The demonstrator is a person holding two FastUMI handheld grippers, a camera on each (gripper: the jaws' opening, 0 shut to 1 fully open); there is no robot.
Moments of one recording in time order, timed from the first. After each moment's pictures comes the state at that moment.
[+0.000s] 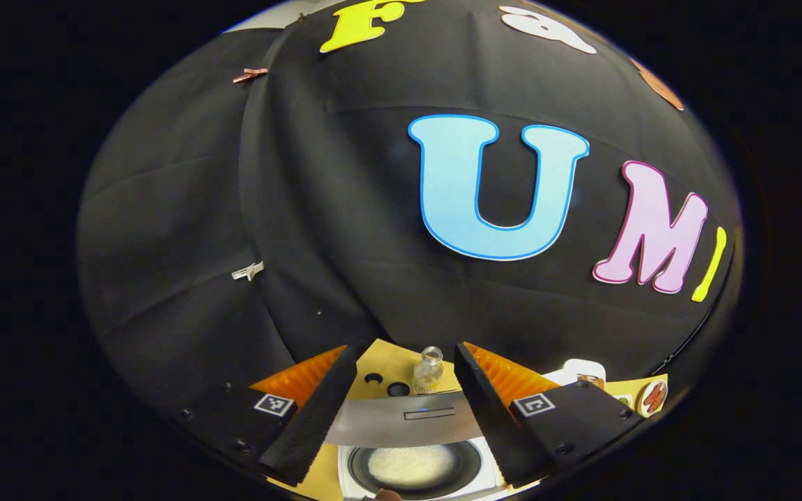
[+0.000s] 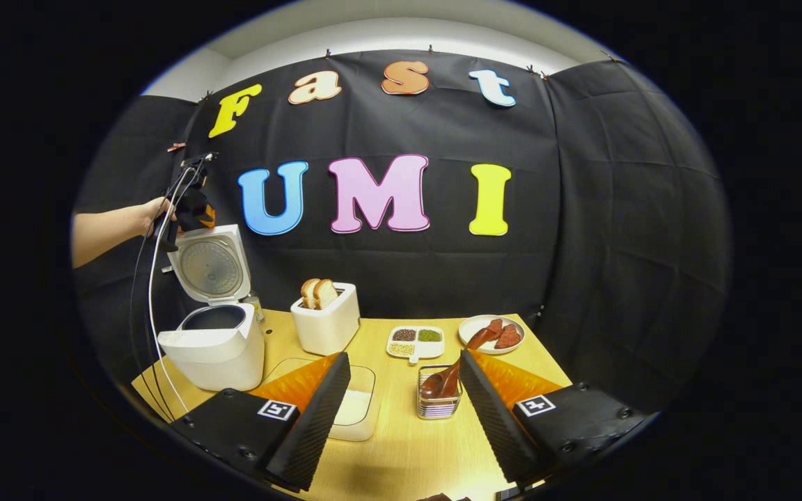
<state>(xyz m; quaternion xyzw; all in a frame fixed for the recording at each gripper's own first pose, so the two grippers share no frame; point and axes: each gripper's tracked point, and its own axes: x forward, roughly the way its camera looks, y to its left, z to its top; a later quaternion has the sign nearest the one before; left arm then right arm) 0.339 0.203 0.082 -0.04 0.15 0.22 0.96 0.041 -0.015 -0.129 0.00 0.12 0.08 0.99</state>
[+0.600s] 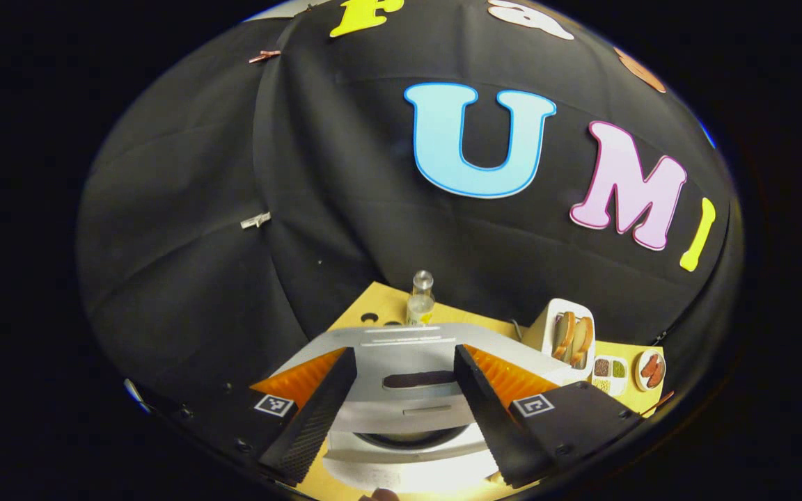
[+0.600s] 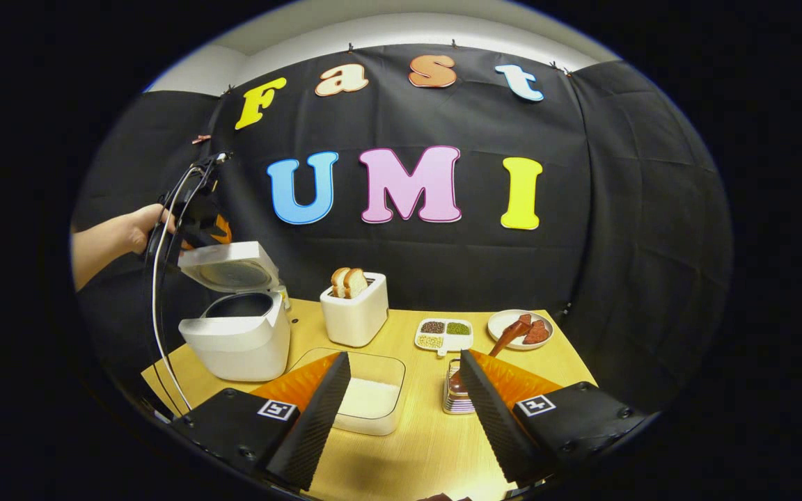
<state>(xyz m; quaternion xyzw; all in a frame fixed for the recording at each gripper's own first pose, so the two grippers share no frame) 0.251 0.145 -0.017 -0.06 0.21 0.21 0.95 0.033 0.016 -0.141 -0.01 0.13 0.13 0.98</state>
